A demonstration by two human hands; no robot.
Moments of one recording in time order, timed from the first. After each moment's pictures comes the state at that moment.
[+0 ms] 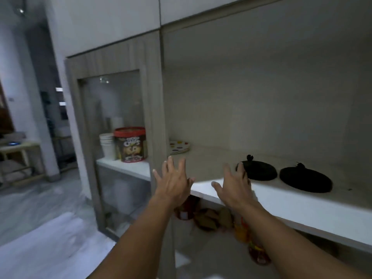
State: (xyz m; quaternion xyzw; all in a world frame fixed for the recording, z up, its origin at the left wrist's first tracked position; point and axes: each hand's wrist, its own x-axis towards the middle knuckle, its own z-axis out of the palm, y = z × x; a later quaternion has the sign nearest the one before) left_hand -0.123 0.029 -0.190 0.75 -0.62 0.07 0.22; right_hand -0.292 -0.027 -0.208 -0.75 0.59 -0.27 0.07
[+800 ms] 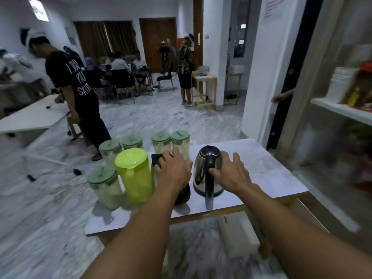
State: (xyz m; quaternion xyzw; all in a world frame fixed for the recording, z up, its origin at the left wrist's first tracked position) left_hand 0.238 0.498 -0.307 0.96 -0.12 0.05 0.23; right_hand 0.174 0.345 -0.317 -0.94 0.24 -0.05 0.24
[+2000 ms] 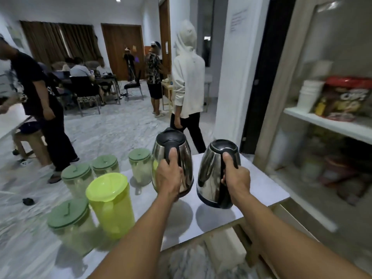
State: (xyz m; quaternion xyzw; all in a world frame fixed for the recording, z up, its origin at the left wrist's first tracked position) left_hand 0.309 0.466 -0.302 0.75 -0.06 -0.02 0.66; right_hand 0.223 0.329 -0.314 -0.61 0.42 -0.31 0.59
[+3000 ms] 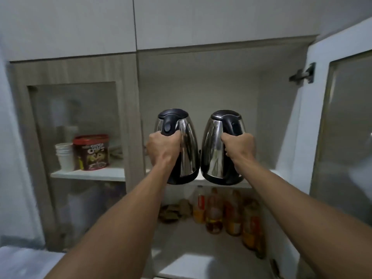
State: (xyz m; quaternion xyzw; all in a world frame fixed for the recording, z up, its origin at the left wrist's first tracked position) left_hand -0.155 0.146 -0.091 0.52 -0.46 -0.19 0.69; right_hand -0.330 0.155 -0.097 -0.44 0.55 -0.69 0.17
